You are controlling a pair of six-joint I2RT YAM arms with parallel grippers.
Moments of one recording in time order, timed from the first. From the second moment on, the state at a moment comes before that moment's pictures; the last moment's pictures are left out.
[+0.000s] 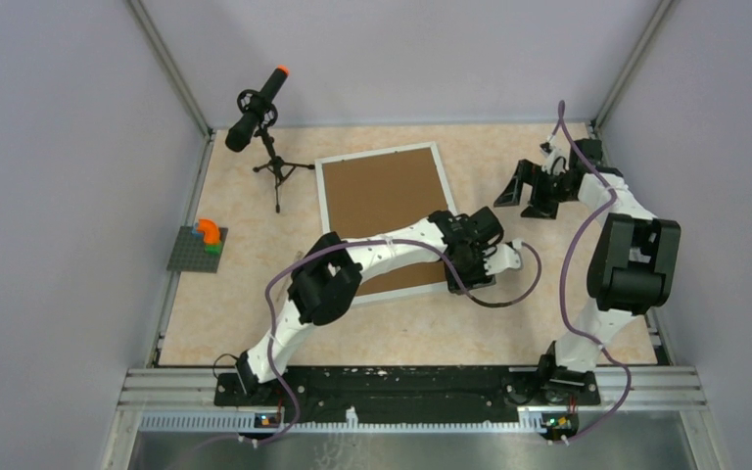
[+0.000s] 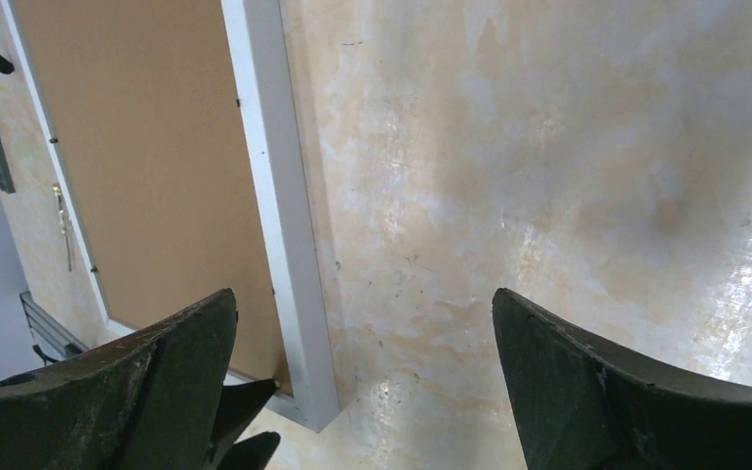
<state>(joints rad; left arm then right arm) -1.05 2.27 1.92 -0.83 0.22 0.43 -0.15 1.78 1.28 -0.57 -0.64 0.10</state>
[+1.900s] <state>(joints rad) -1.08 2.26 1.94 -0.98 0.02 0.41 -0.10 1.91 0.97 -0.48 -1.12 0.15</state>
